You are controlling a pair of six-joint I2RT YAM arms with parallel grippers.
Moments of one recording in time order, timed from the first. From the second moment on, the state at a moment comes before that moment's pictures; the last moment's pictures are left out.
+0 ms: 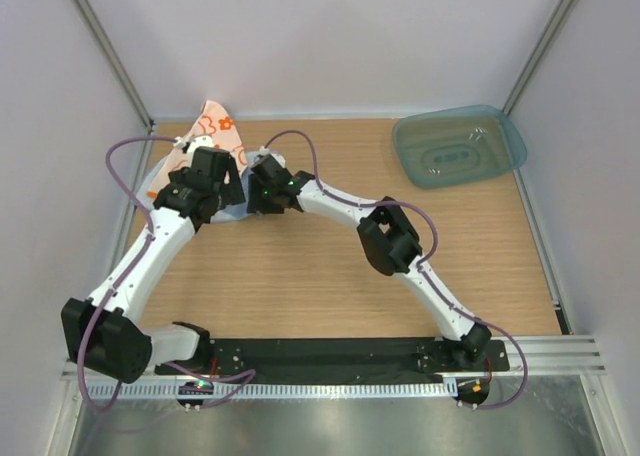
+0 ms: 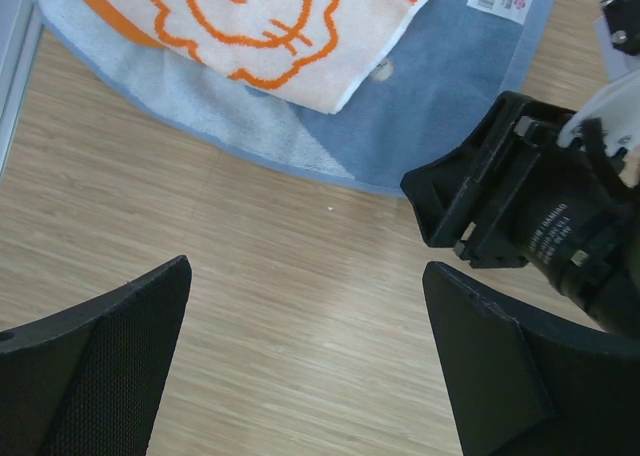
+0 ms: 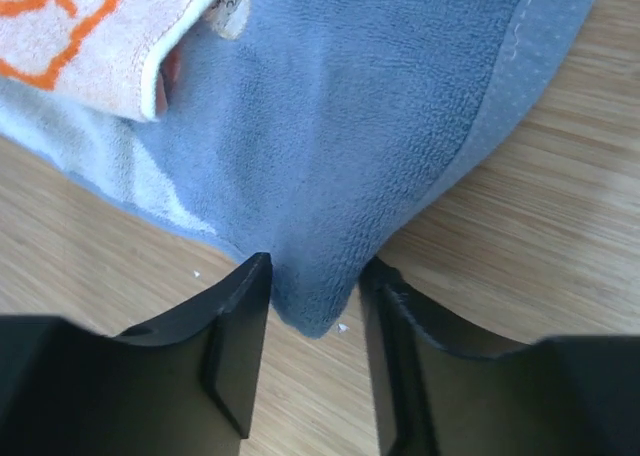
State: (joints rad) left arm -0.32 1.27 1.15 -0.71 -0.47 -0.42; right arm 0.86 2.54 2.18 -0.45 0.00 0.73
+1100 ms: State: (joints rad) left arm -0.30 1.65 1.38 -0.72 -0.44 -0.47; right arm 0.89 1.66 1.18 -0.74 0.37 0.69
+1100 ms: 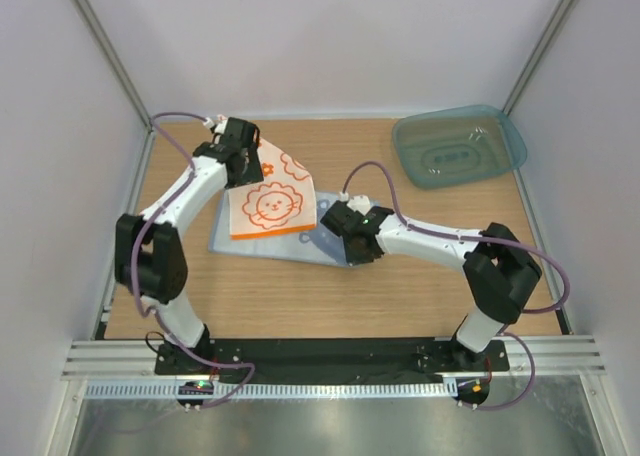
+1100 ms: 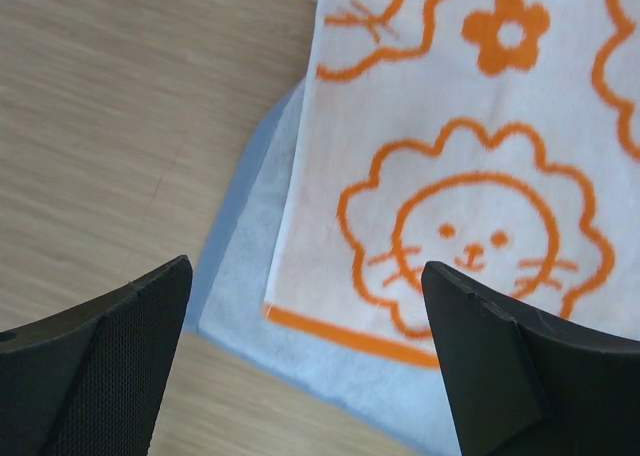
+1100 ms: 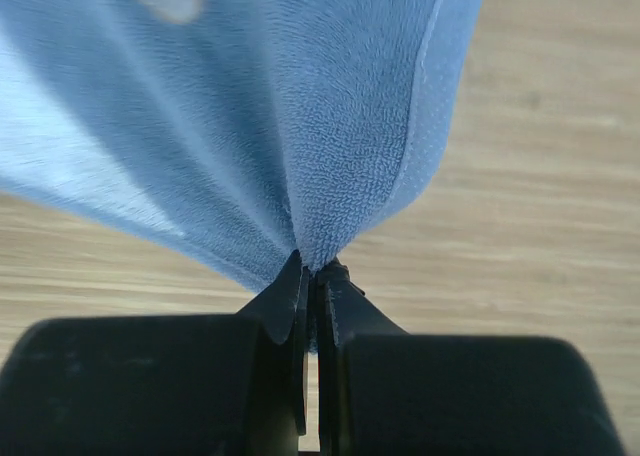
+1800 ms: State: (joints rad) left arm -0.26 2.39 2.05 -0.85 -0.33 -0.48; right arm 0.89 1.35 0.81 -0.73 0.30 0.73
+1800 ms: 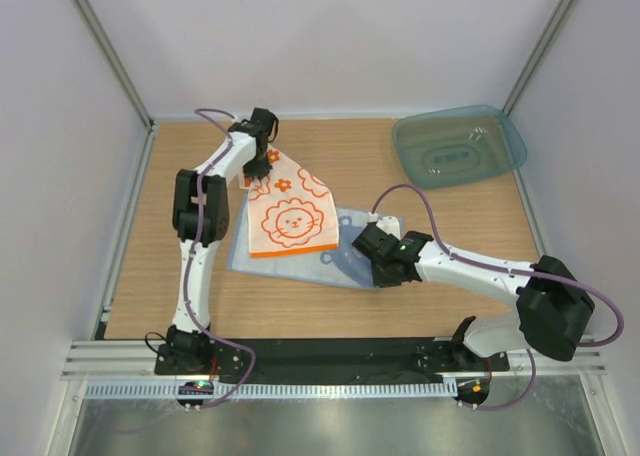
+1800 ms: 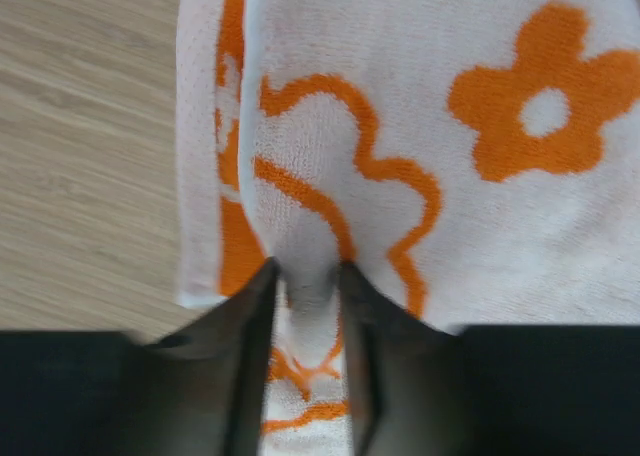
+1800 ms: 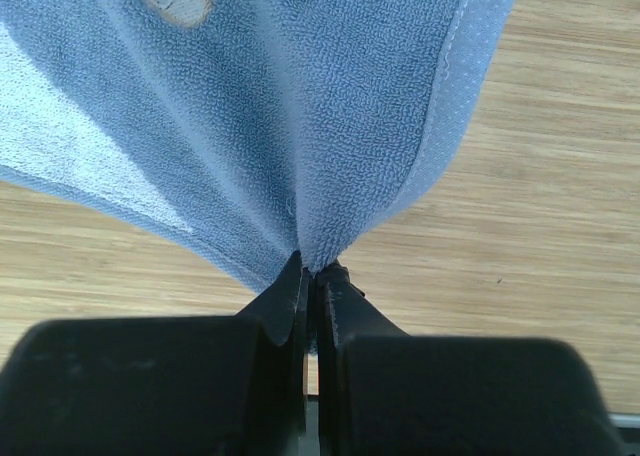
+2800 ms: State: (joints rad) left arm 0.14 2.07 1.84 -0.86 -0.18 -0.67; right arm 0.89 1.46 0.83 -0.74 0.39 0.73
